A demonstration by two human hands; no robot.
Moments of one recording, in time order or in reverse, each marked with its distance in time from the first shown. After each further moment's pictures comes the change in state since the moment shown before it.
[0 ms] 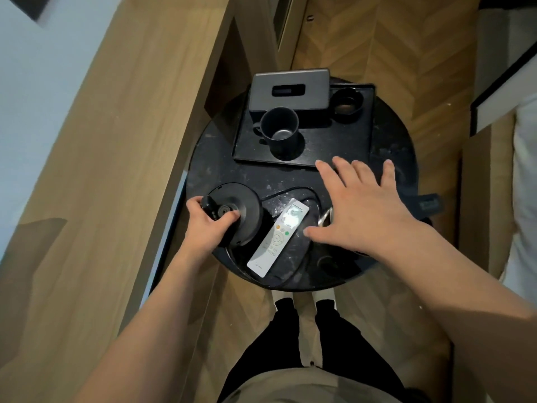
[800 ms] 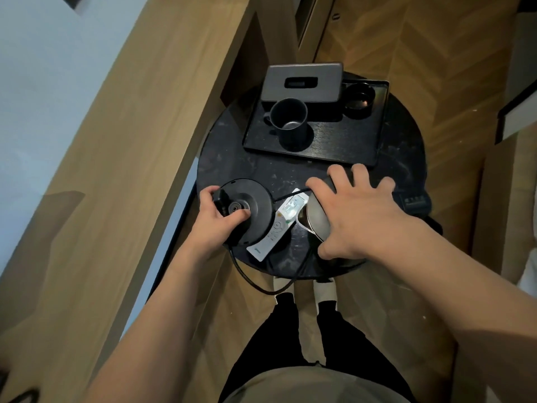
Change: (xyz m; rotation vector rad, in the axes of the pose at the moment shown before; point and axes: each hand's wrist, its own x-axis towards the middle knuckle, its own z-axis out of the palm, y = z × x) left_hand -0.052 0.008 0.012 -0.048 -0.053 0.011; right_hand -0.026 -0.002 -0.007 -0.147 -0.165 -0.129
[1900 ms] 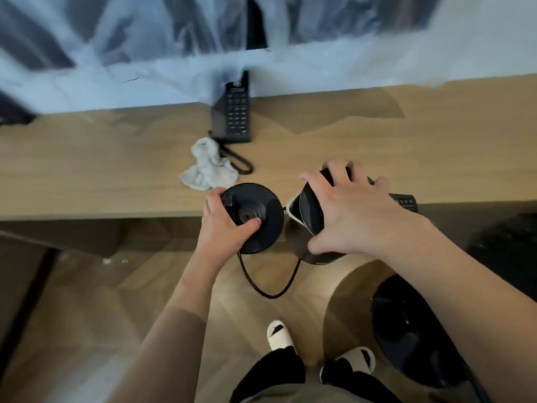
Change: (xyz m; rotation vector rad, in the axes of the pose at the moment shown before) left_hand -0.343 -0.290 -0.206 -0.317 1.059 -0.455; right_hand -0.097 -0.470 0.019 -0.520 0.087 -1.077
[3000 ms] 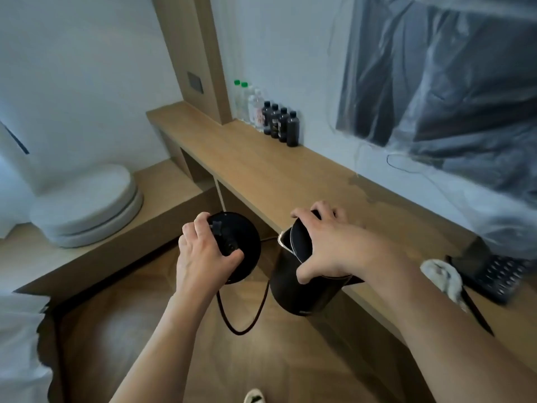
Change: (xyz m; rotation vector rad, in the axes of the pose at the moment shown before) left_hand -0.078 -0.204 -0.365 0.244 0.844 -0.481; right_hand 0.145 -0.446 -0.048 -0.192 -0.104 -0.766
